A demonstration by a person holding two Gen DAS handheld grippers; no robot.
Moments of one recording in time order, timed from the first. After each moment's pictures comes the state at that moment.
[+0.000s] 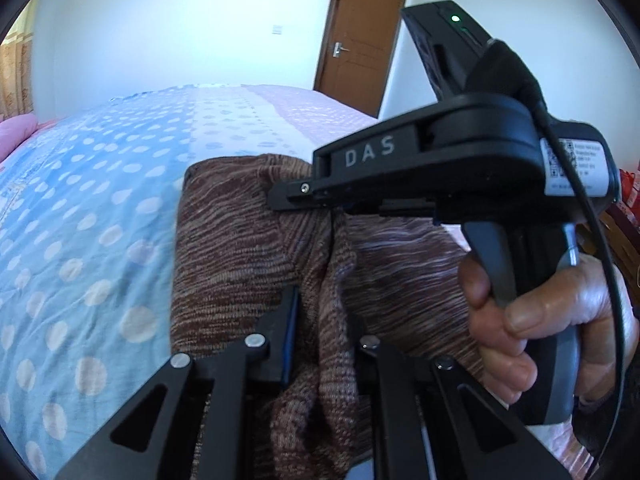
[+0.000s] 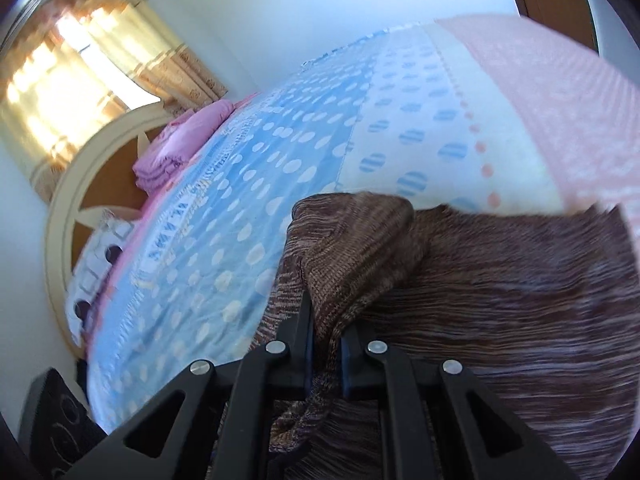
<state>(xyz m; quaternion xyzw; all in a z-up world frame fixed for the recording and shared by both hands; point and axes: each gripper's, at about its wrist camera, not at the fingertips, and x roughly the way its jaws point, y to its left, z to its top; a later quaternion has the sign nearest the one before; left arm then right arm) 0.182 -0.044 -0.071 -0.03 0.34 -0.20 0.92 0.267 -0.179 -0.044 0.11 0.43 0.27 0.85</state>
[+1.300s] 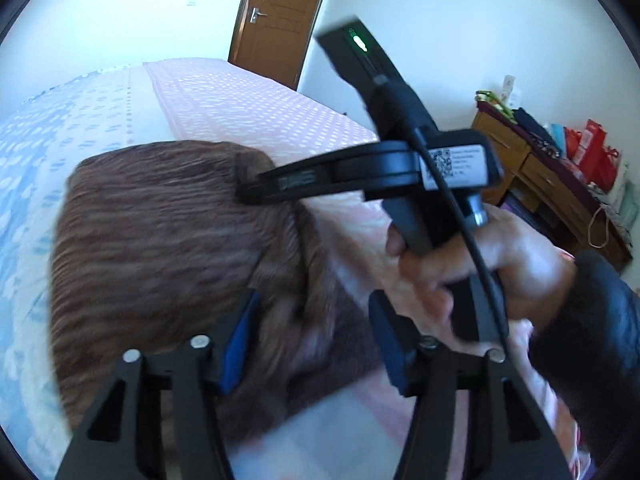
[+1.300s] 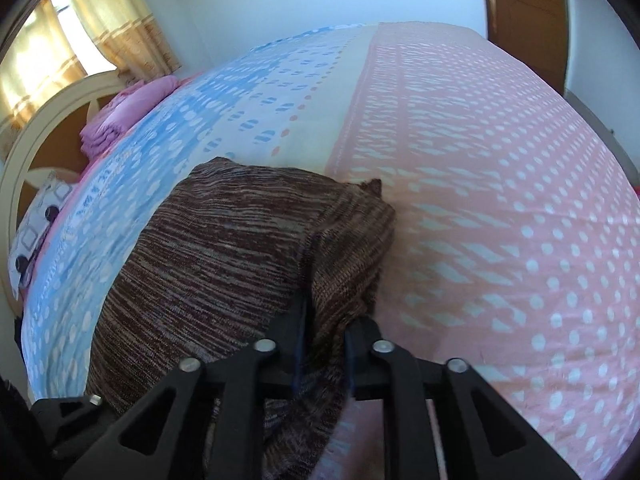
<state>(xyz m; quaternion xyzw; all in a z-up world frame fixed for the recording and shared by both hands) 0.168 -0.158 -0.071 -0.01 0.38 -0.33 0.86 0.259 -0.346 -0.071 0.03 0.45 0.18 0.87</state>
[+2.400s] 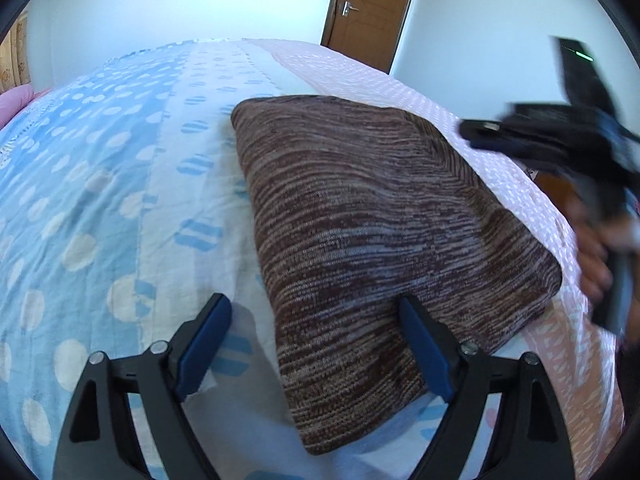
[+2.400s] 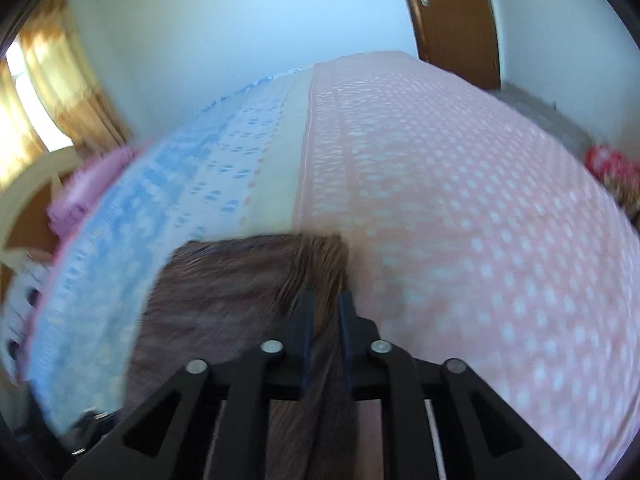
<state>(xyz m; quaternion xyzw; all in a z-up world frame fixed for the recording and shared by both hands) 0.200 -0.067 -0.126 -0.02 0.41 -0.18 0.89 0.227 -0.353 -0.039 0.13 0.39 0.10 0.91</state>
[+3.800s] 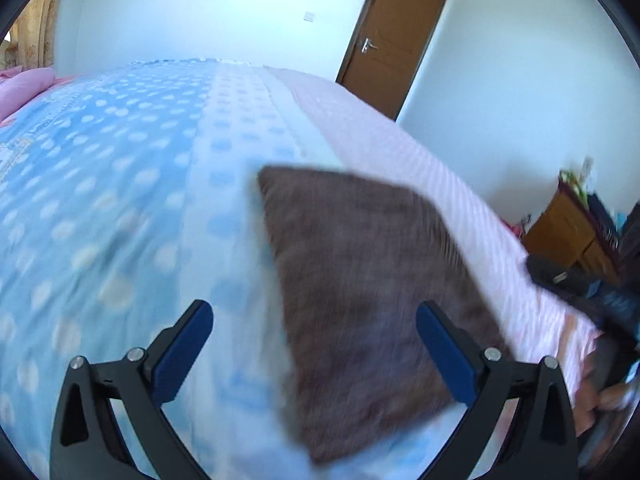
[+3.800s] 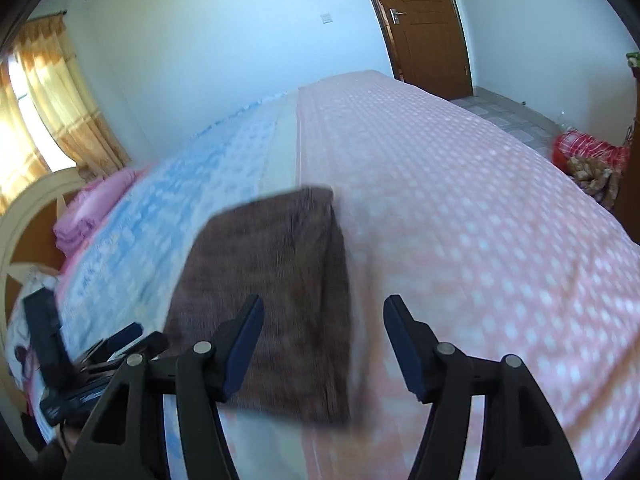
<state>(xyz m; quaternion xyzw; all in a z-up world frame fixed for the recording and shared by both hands) 0.219 -0.041 -0.080 -0.10 0.37 -0.17 0.90 0.141 -0.357 -0.025 0.15 0.36 0.05 0.92</state>
